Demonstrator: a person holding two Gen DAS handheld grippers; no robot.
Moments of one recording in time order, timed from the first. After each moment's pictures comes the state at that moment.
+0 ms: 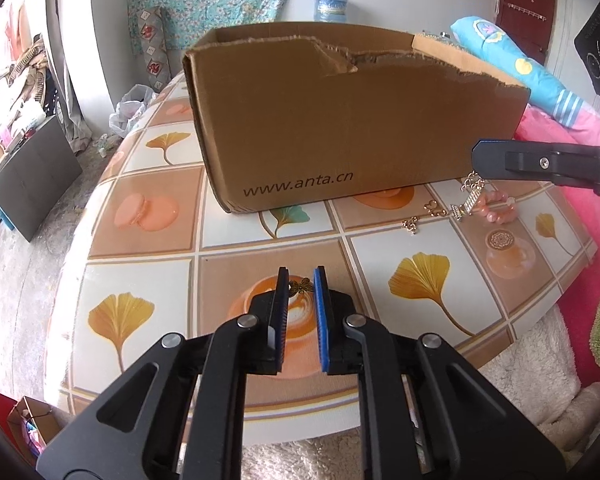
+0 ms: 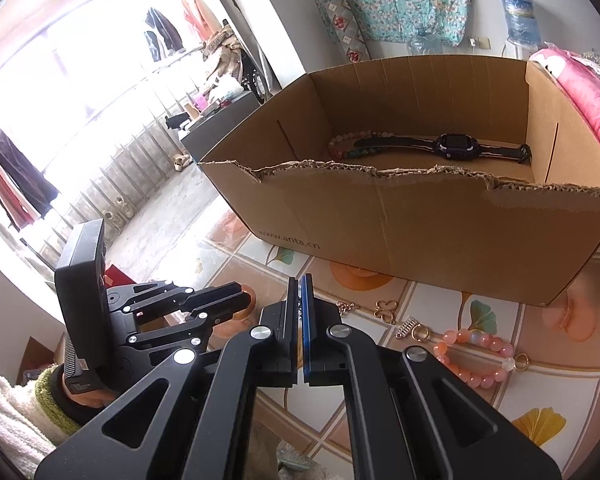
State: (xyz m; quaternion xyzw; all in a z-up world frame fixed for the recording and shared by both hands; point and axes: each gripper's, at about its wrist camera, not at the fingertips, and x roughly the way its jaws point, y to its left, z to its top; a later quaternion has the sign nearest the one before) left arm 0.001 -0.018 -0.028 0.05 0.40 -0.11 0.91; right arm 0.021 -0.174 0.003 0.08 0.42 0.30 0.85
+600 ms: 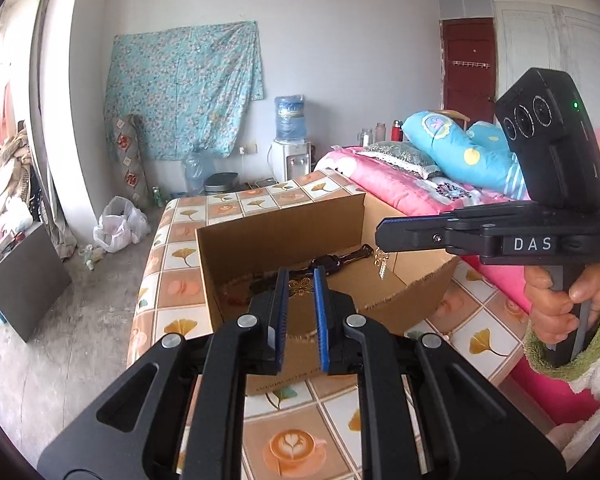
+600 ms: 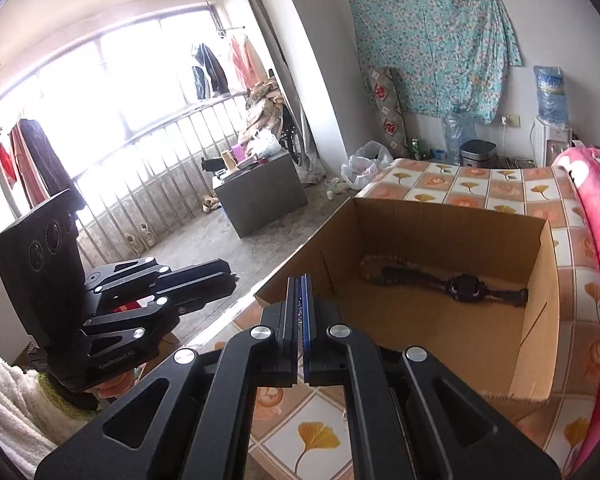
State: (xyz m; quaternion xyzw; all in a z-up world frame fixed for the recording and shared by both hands) left arm 0.018 -0.034 0.121 0.07 0.24 -0.19 0.95; right arm 0.057 -0.179 0.110 0.07 0.30 0.36 0.88
